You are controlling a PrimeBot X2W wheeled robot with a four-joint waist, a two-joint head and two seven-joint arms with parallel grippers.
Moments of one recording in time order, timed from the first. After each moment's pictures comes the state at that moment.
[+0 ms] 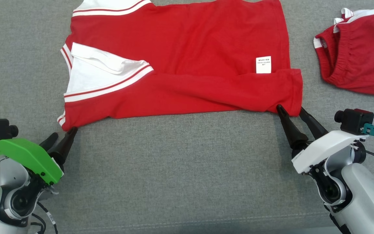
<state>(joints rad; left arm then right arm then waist) -0.23 0.36 -0.17 0.11 -0.98 0.05 0.42 -0.20 -0.28 0.37 0.14 0.73 -0.01 -0.03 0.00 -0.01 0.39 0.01</state>
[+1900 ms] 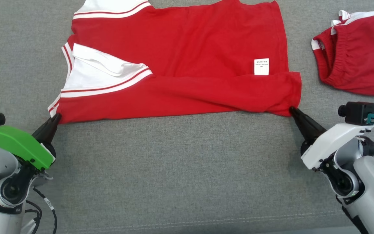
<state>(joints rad) -0.29 0.34 -0.13 0.16 -1.03 0.03 0.39 -0.23 -0.33 0.37 0.17 0.77 0.01 0.09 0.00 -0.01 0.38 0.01</state>
